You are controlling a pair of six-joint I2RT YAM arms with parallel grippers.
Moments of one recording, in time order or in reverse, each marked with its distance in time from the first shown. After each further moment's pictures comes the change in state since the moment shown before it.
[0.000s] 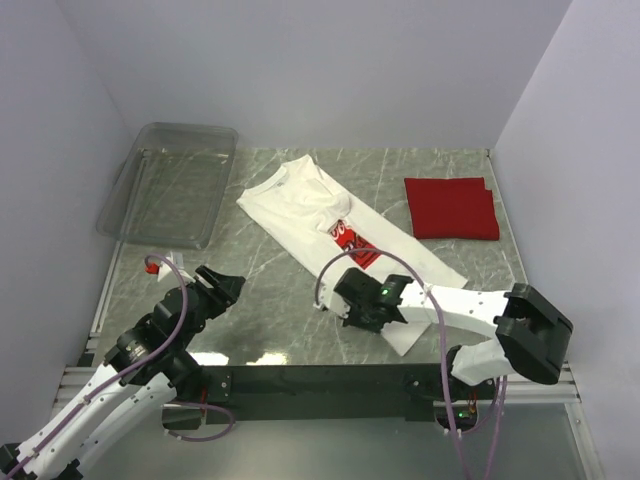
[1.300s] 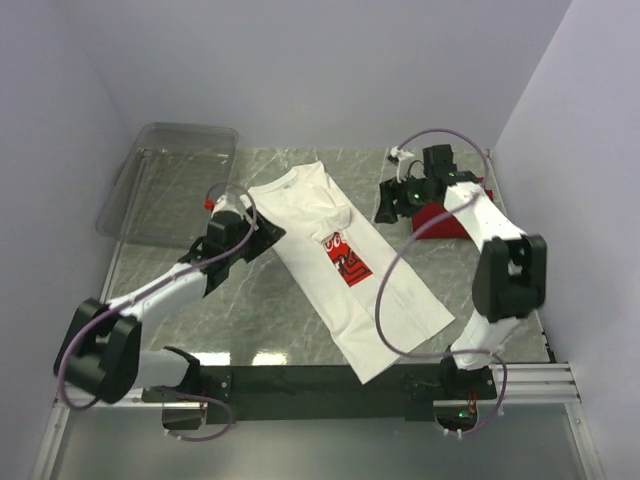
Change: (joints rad) left arm 0.278 0.950 0.169 0.692 0.409 0.109; right arm -0.844 0.298 0.626 0.002 -0.631 0.079
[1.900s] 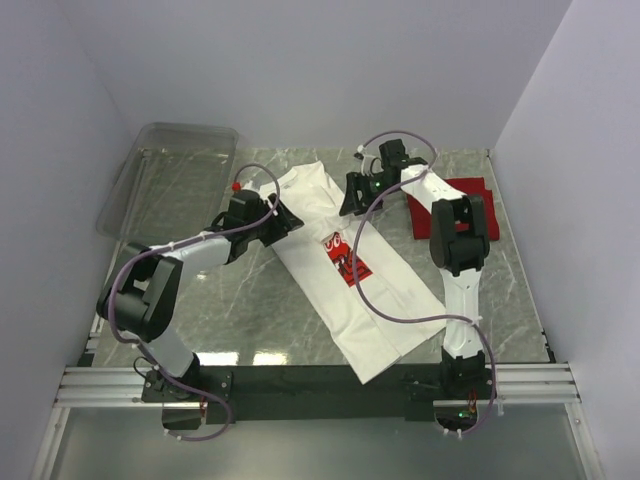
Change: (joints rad) left arm 0.033 0.412 0.262 0.093 0.205 0.056; right arm 0.106 0.609 0.500 -0.043 -0.137 0.298
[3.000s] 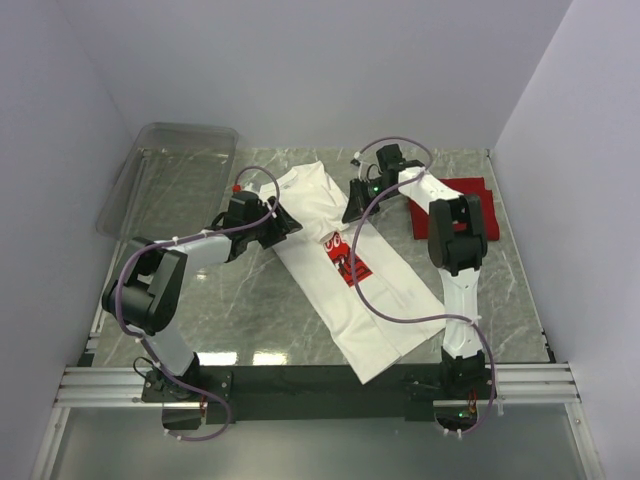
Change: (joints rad) left arm 0.022 0.059 0.013 0.004 0.043 0.016; right arm 0.016 0.025 -0.016 -0.046 -0.087 0.000
